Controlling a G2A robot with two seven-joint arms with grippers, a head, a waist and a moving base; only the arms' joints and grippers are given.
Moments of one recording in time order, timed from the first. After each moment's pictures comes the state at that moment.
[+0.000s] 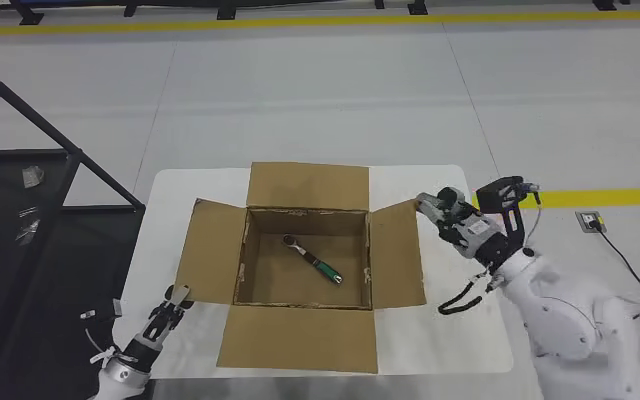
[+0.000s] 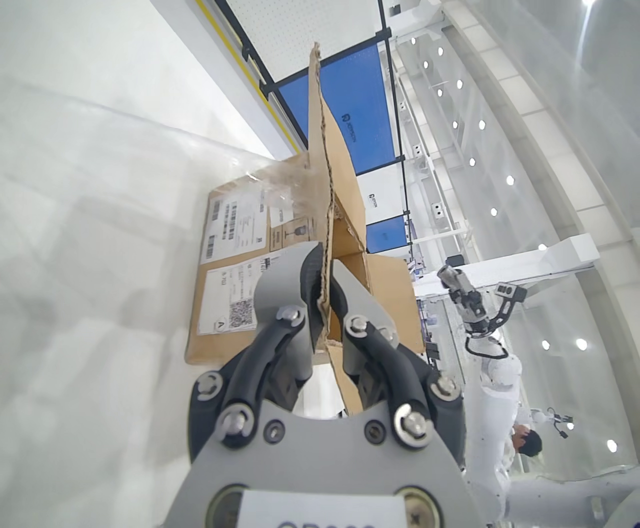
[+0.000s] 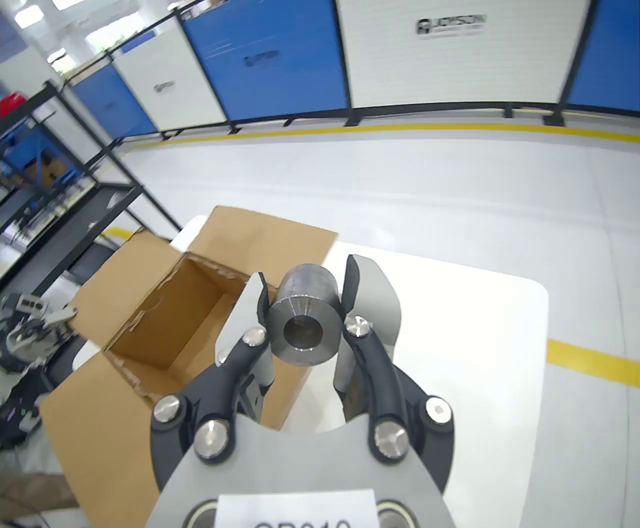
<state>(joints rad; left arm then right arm) 1.61 -1.06 -1.68 -1.63 -0.13 -0.53 -0.32 -1.06 -1.16 1.48 -1.97 -0.80 -0.24 0.67</state>
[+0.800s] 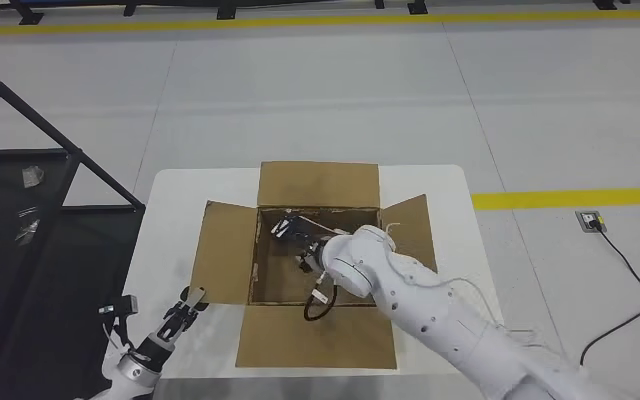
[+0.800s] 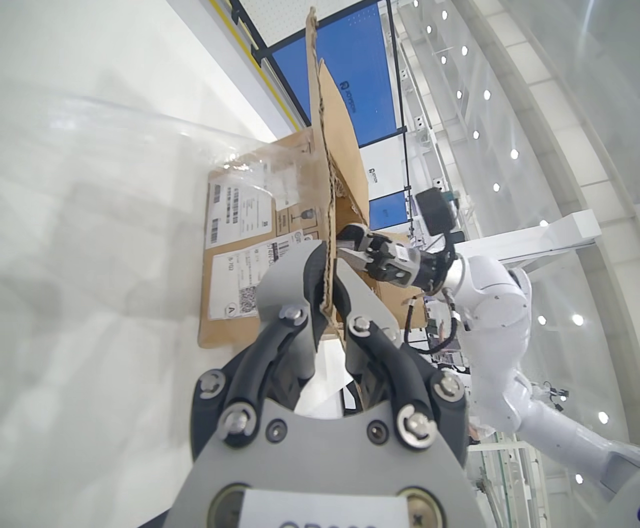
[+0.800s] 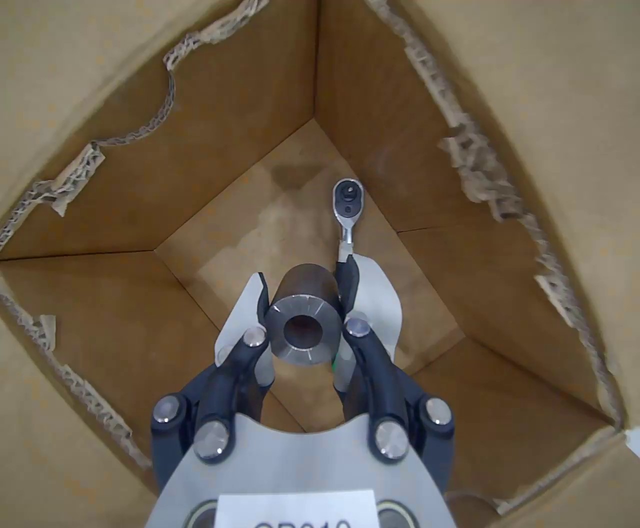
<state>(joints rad) 1.59 -1.07 -1.65 -1.63 -0.10 -0.53 -0.38 -0.33 -1.47 0.49 -1.14 -0.90 -0.07 0.92</state>
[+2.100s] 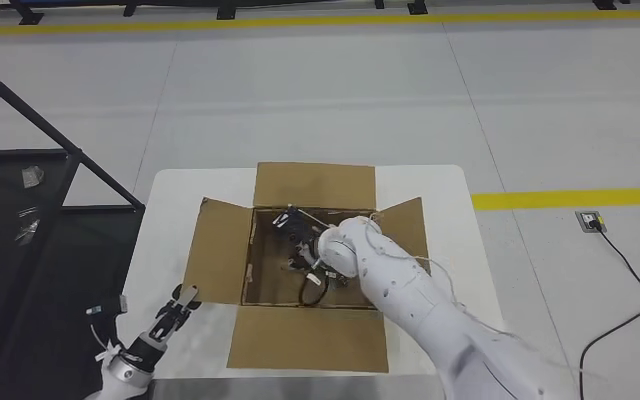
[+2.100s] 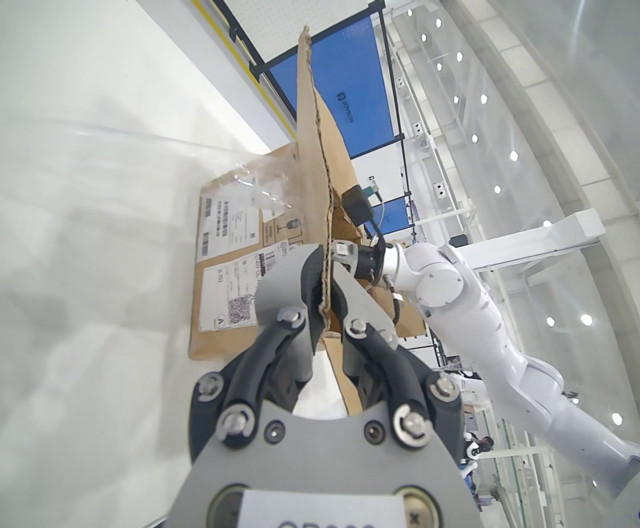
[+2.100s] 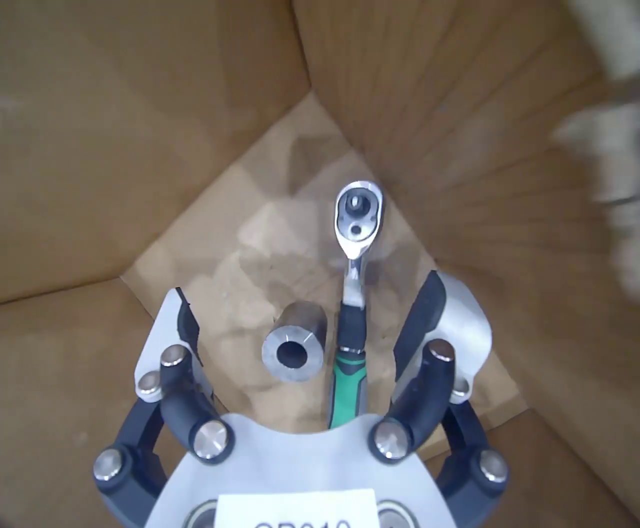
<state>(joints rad) 1.62 -1.08 -1.70 -1.68 -0.07 -0.52 -0.35 -0.23 -1.68 0.50 -0.55 -0.77 -0.32 0.62</state>
